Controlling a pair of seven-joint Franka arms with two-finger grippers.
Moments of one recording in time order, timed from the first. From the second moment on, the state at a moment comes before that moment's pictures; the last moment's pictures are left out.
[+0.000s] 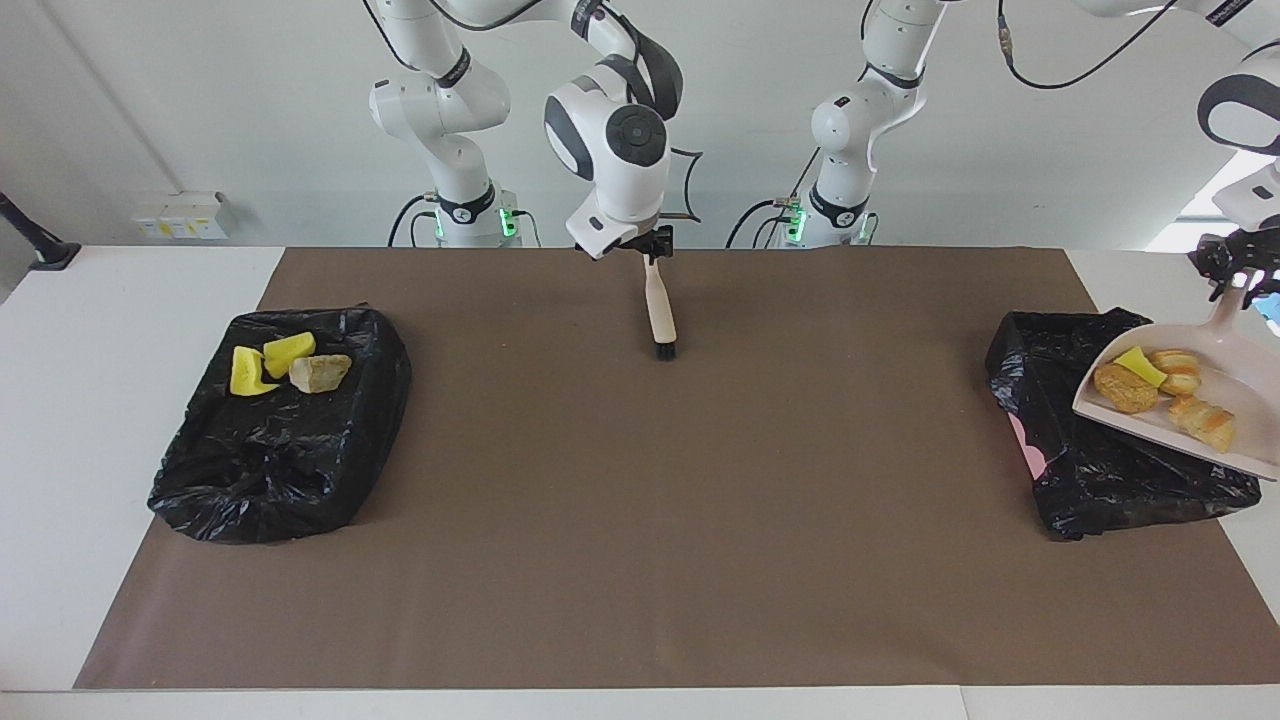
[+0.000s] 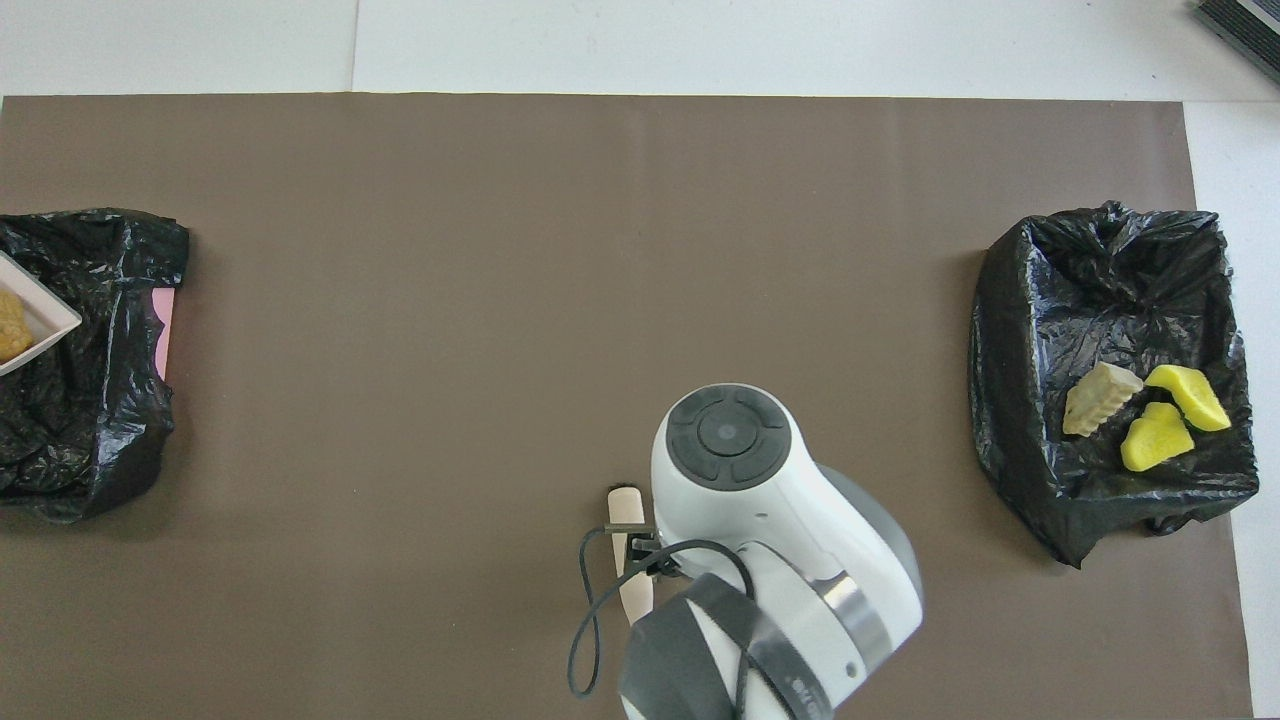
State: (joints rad) left arm 0.54 0.09 -0.03 -1.75 0.29 2.05 1.24; right arm 0.11 0.04 0.51 -1.91 0.15 1.63 0.67
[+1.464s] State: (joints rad) left arm 0.28 0.11 -0.06 -1.56 0.88 1.85 1.41; right arm -0.15 0.01 0.34 -1.63 0.01 1.53 0.32
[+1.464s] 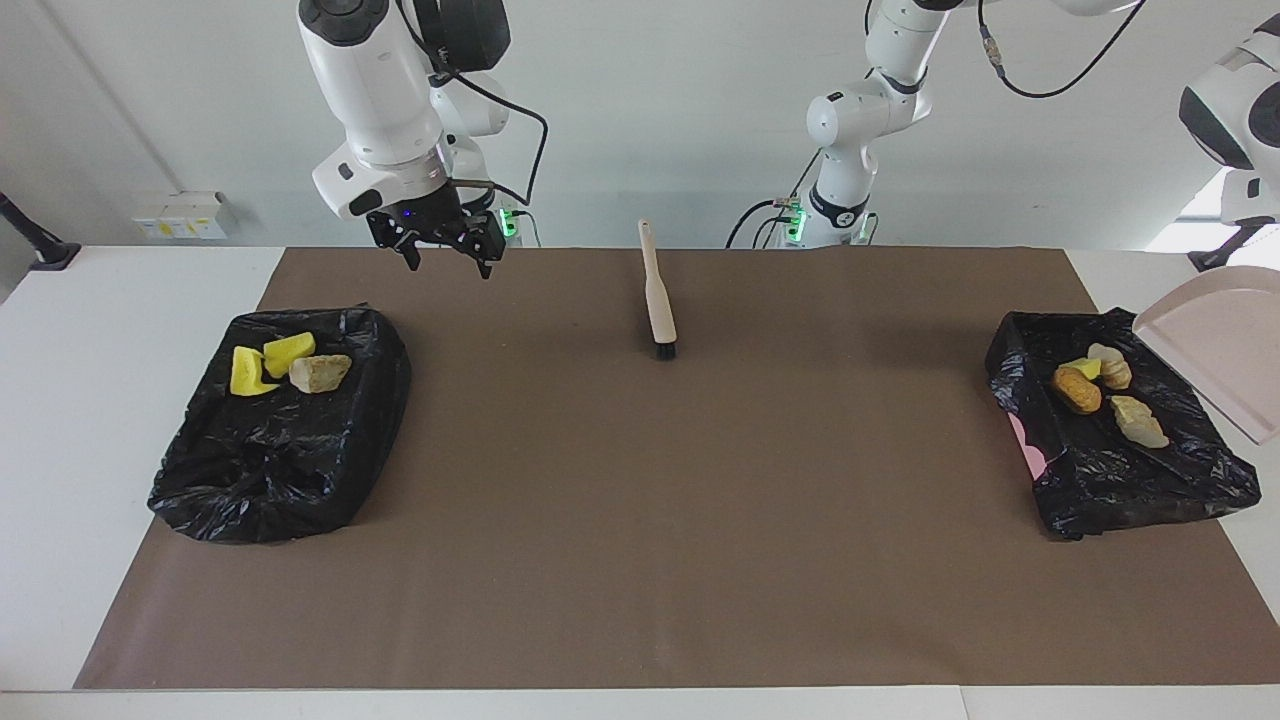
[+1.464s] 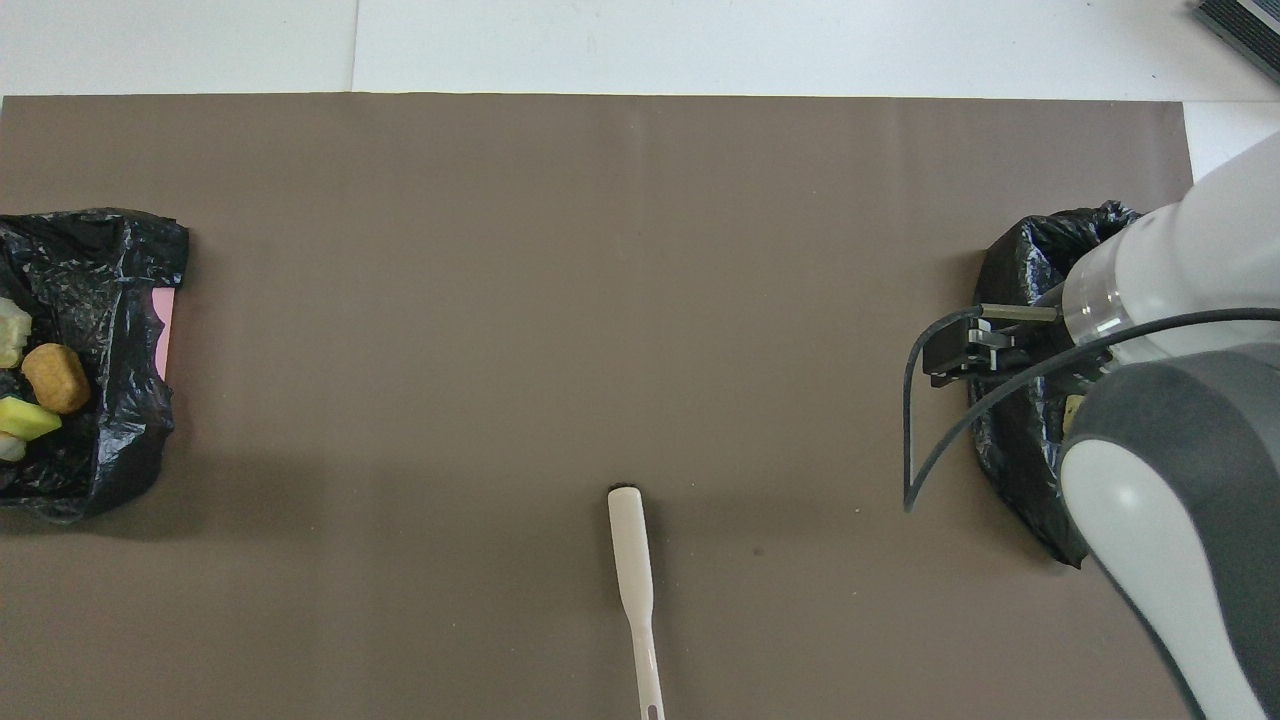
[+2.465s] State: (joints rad) left arm -0.13 0.00 -0.09 -1.74 0.06 1.74 0.04; right arm -0.17 0.02 0.09 -1.56 -0.05 1.53 0.03
